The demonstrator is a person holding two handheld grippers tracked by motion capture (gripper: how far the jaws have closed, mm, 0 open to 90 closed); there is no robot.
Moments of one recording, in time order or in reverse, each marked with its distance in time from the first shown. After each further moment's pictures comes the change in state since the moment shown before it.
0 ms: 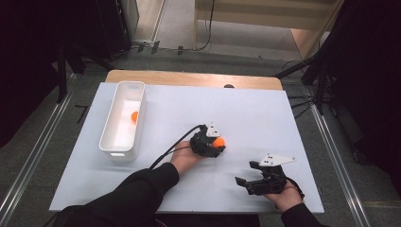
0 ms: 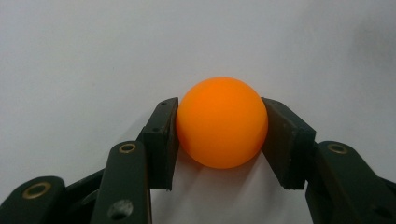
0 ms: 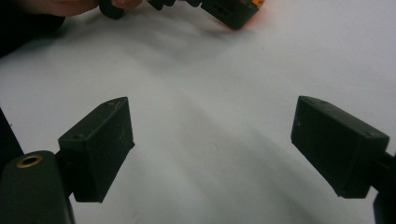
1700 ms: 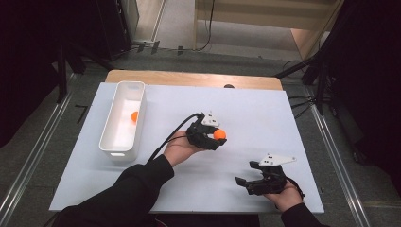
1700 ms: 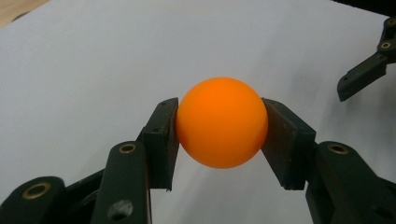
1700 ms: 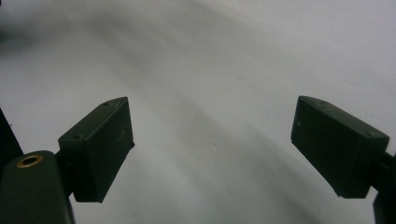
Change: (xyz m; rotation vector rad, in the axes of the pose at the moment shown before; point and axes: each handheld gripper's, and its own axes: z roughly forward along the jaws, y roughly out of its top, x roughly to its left) left arm 0.006 0.039 -0.053 -0.034 -0.080 0.020; right arm 0.000 0.000 0.000 0.001 0.001 0.002
